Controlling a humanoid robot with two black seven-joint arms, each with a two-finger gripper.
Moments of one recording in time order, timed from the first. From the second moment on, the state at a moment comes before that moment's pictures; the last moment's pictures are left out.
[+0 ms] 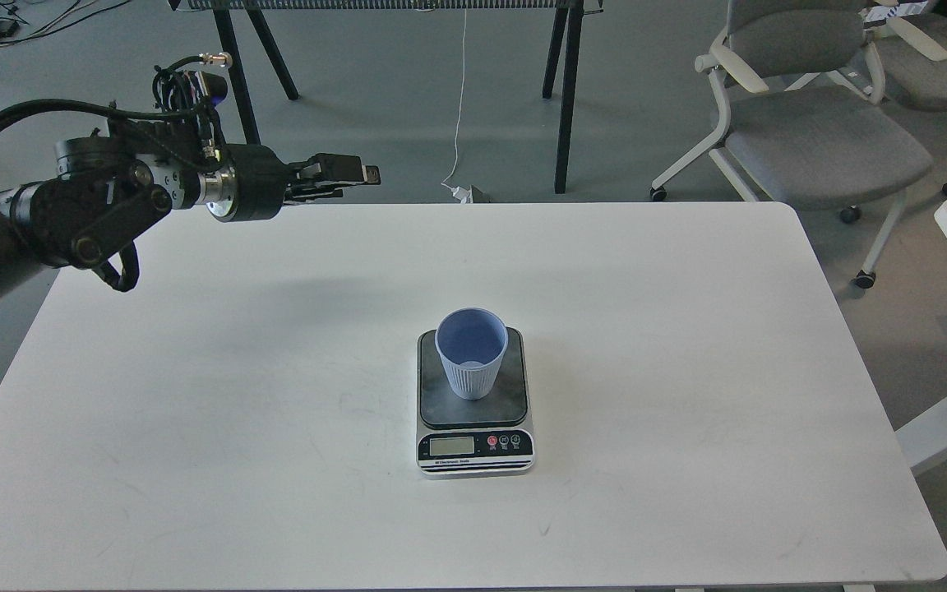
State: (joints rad) left arm -1.22 0.38 0.00 -0.56 1.06 -0.49 -0.49; right arm 0.61 -0.90 0.52 1.03 1.02 0.49 0.26
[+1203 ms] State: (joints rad) left arm -1.20 0.37 0.00 -0.56 1.07 -0.49 -0.49; right arm 0.32 -0.45 0.51 1.12 0.79 0.49 0.30
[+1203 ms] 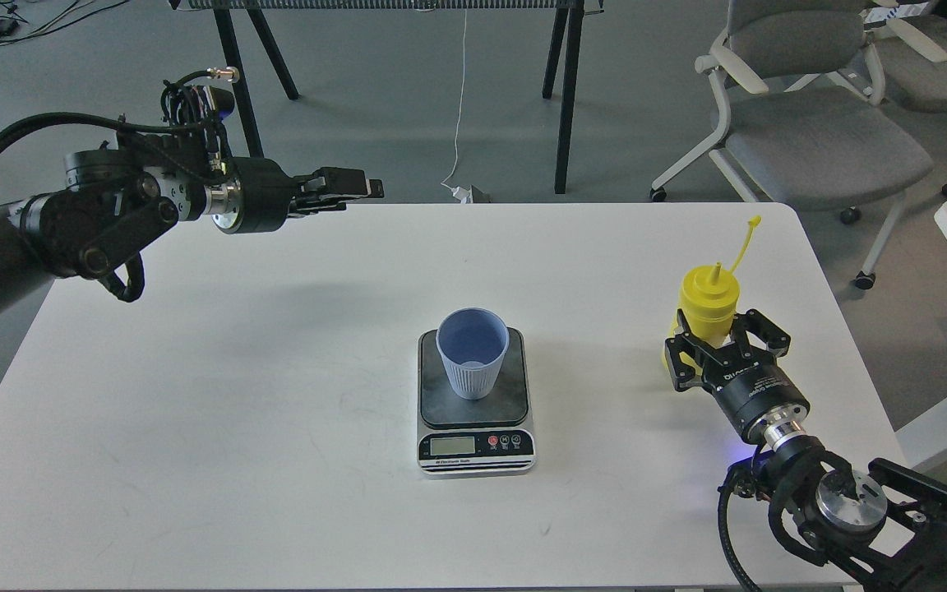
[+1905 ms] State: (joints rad) left arm -1.19 0.37 0.00 -0.56 1.07 -0.49 -0.49; right arm 0.30 -0.45 0.52 1.11 0.74 0.49 0.30
